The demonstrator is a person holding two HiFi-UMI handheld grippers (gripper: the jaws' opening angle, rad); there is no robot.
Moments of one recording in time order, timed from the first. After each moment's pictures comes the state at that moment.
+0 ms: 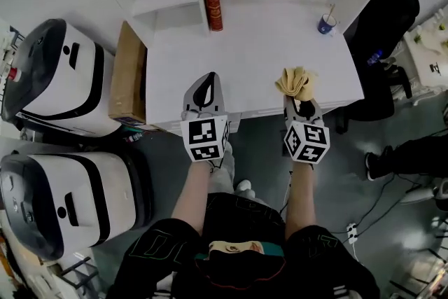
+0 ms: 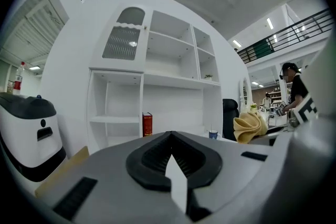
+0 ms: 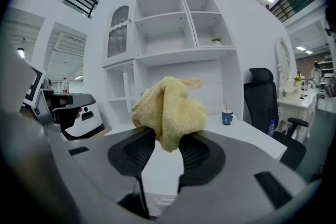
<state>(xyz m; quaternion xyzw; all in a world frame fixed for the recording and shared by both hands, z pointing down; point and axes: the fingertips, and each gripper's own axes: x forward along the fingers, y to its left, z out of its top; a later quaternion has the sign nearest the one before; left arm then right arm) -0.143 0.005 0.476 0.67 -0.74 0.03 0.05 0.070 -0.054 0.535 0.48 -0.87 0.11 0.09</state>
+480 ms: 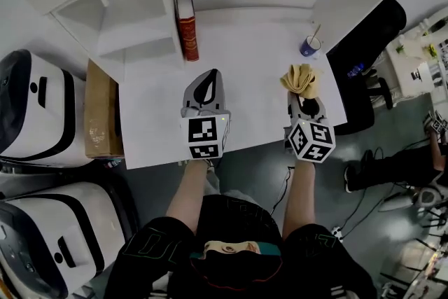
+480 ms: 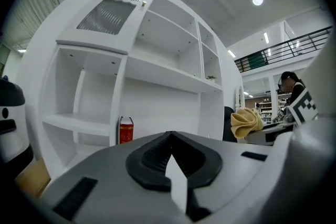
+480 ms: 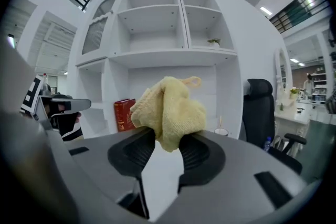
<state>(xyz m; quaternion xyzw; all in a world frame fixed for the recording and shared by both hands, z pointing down) -0.148 -0.157 0.474 0.72 -0.69 0.00 0.06 0.076 -0.203 0.506 0.52 -0.84 0.08 0.09</state>
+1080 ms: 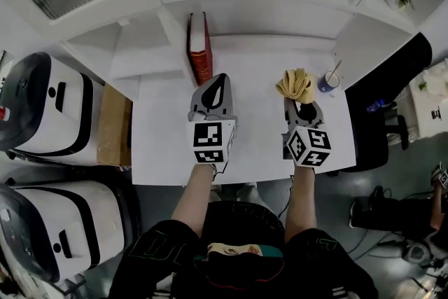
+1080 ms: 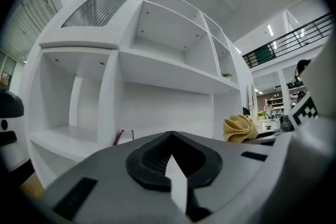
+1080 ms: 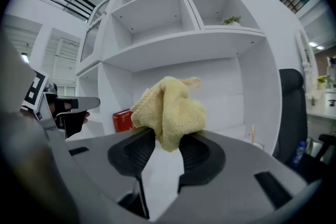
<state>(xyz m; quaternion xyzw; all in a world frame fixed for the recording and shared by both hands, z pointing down) -0.165 -0.244 0.442 0.69 -0.72 0.00 0.04 0.019 -0.305 0.496 0.44 -0.89 0.09 0.06</state>
